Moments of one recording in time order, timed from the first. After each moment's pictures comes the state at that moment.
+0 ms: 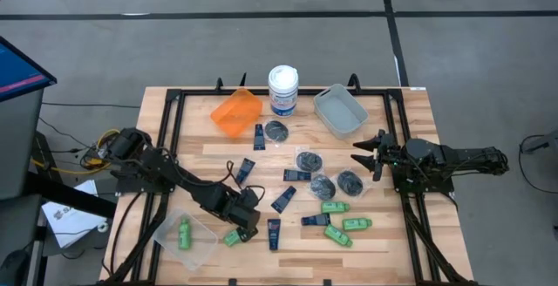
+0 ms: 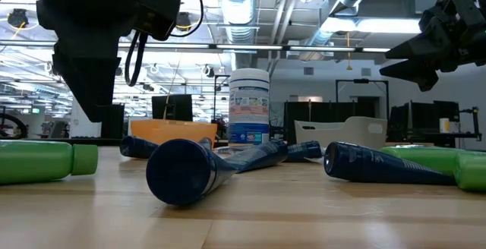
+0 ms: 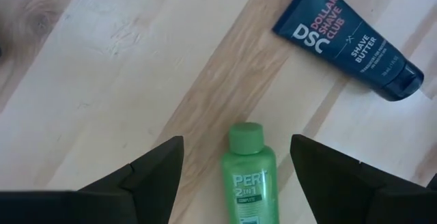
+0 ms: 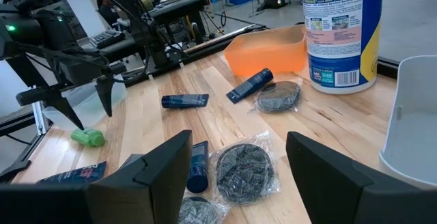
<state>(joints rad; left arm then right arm) -0.48 1.74 1.14 -0.69 -0.10 -1.08 0.06 0.02 0.09 -0.25 0.31 0.34</state>
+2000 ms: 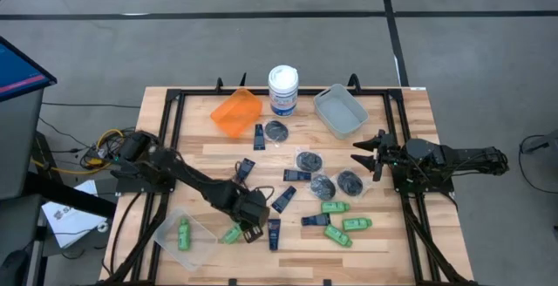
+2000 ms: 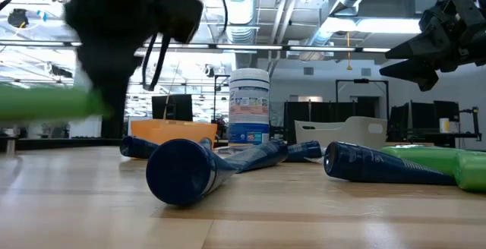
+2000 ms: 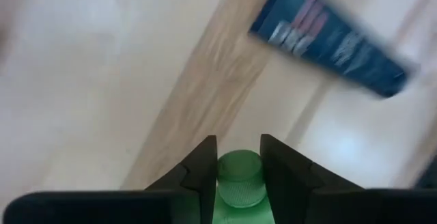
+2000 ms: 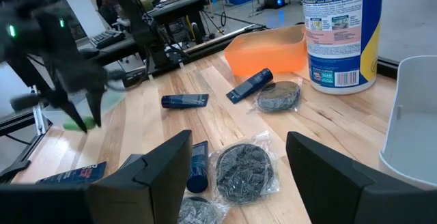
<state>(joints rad) -0.41 1.79 1.23 -0.72 -0.01 -0.96 0.06 0.02 0.09 -0.25 0.31 0.34</state>
